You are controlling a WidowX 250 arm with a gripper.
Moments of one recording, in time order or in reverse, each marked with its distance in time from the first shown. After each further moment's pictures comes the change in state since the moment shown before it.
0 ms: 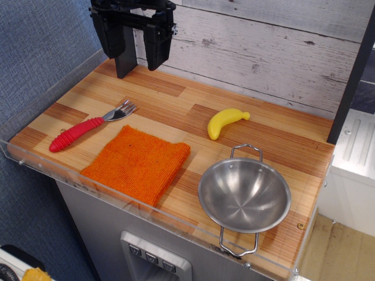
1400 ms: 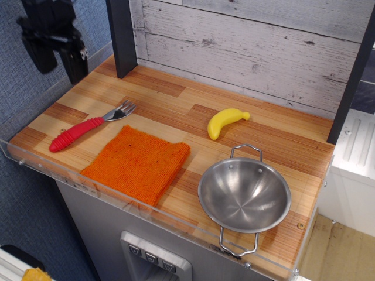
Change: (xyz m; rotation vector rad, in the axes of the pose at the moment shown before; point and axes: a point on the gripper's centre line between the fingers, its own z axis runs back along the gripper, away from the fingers) arm -0.013 0.126 -0.060 0.015 -0.022 -0.006
